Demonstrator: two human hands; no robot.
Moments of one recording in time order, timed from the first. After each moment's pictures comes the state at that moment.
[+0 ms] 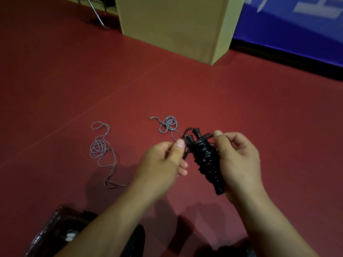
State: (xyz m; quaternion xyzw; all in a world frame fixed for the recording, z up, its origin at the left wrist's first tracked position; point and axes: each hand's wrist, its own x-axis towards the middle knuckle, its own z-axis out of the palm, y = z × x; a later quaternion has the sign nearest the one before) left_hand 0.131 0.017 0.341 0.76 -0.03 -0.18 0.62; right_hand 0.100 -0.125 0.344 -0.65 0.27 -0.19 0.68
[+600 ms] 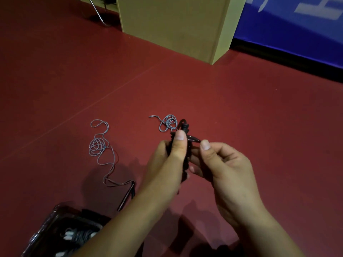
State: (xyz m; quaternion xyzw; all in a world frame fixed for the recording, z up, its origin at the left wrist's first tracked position) left_hand 0.116 0.012 0.352 0.71 0.04 -0.16 0.69; right_hand 0.080 -0.095 0.348 -0.58 0.18 -0.08 0.79
